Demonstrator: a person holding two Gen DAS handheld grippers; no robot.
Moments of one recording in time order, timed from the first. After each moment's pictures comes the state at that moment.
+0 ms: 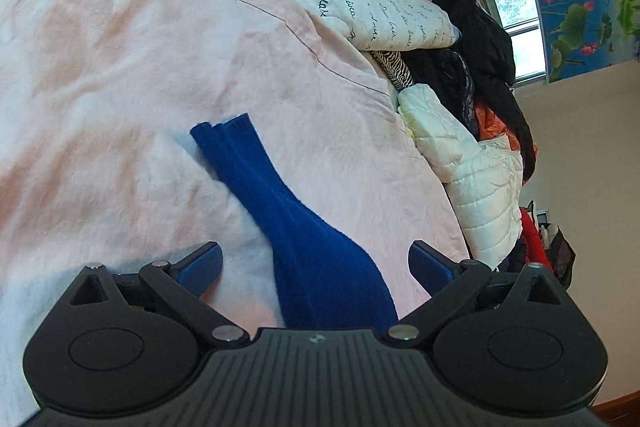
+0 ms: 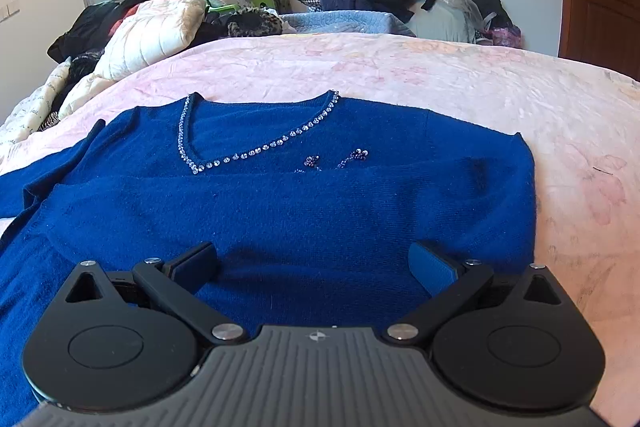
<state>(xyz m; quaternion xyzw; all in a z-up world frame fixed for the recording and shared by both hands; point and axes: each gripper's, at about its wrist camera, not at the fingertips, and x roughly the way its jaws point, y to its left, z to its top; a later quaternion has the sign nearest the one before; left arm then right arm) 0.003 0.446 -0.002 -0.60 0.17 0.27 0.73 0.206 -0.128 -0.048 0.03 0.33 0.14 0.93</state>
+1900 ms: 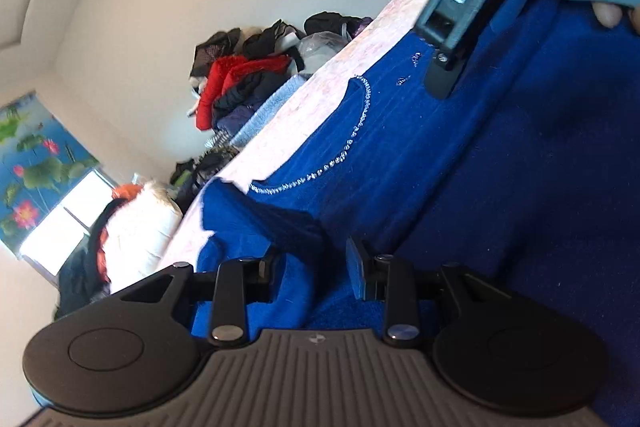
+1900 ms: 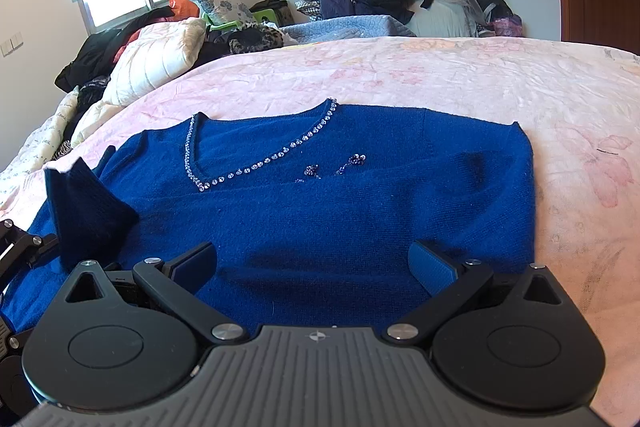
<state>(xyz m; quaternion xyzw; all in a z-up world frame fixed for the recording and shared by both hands) 0.079 -0.032 -0.038 0.40 0.19 -0.04 0.90 0.205 -0.140 -0.045 0.08 0.32 0.15 0.93</state>
